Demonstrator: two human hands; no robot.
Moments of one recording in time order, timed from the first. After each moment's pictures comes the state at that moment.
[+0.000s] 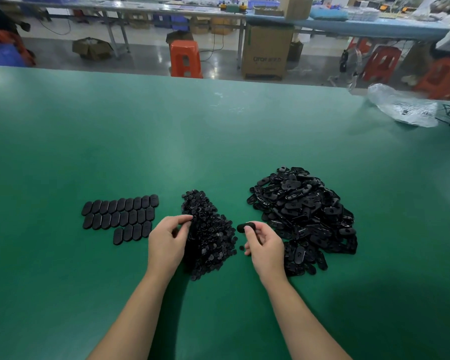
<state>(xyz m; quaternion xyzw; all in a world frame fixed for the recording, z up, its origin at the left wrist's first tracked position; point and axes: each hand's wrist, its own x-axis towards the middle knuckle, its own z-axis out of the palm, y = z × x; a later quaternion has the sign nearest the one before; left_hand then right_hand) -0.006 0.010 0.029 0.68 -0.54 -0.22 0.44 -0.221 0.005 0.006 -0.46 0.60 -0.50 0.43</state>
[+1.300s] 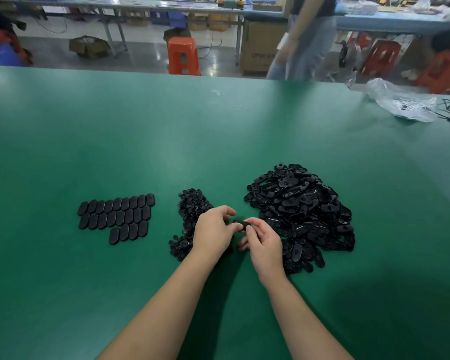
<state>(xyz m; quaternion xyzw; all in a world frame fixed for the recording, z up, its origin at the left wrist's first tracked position) -0.096 -0.019 0.063 0.69 -0.59 -0.31 0.28 -0.223 0.002 0.001 -0.42 0.55 -0.54 0.48</state>
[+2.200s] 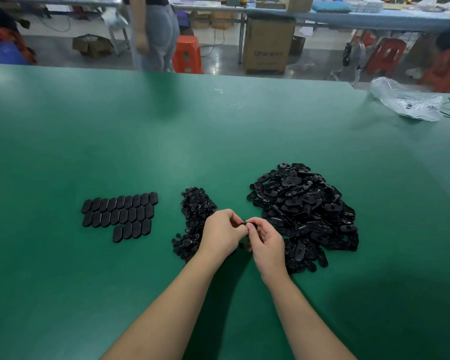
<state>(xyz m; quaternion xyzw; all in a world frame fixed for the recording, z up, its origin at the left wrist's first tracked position) -0.104 -0.016 0.060 0.68 -0.59 -0.33 0.28 -0.225 0.003 0.002 -0.47 0.56 -0.52 0.45</state>
